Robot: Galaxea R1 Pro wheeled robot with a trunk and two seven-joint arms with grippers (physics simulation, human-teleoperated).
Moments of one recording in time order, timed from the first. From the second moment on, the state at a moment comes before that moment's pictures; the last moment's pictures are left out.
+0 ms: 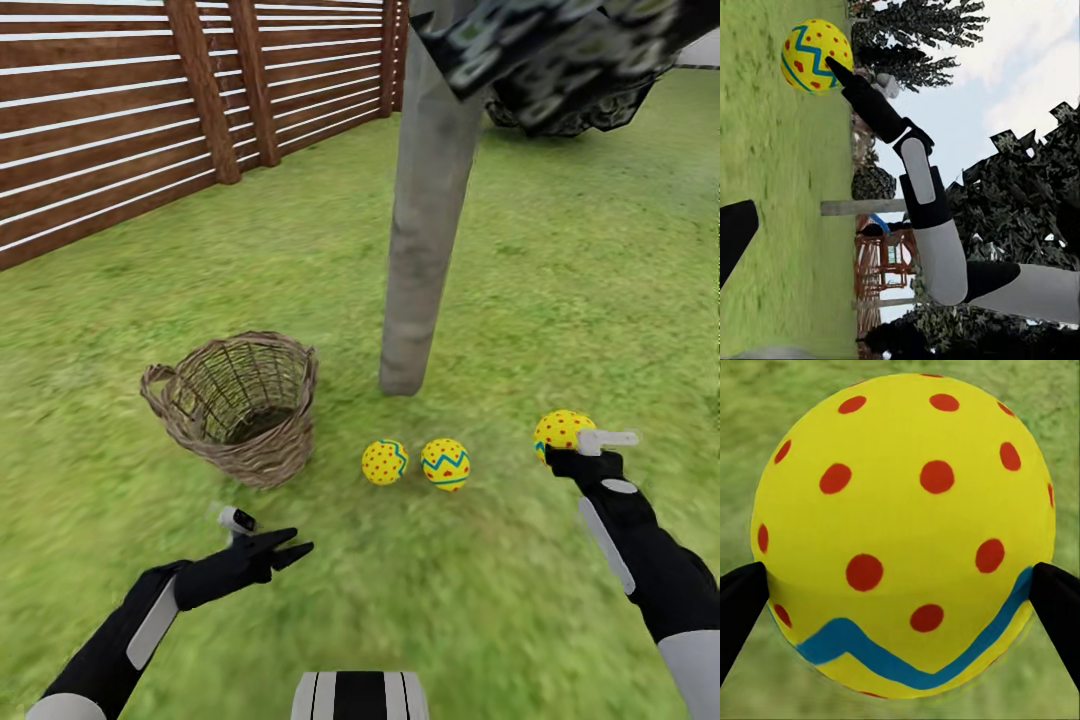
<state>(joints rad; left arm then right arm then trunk) -0.45 0.16 -0.09 -0.91 0.65 0.85 -1.37 -0.59 -0.32 0.03 -1.21 -0.17 0.46 -0.24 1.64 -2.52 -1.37</state>
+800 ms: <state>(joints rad) -0.45 0.07 -0.10 -1.06 0.65 0.78 -1.36 -0.77 -0.11 0.18 -0.71 0.02 0.05 -0.43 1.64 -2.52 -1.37</state>
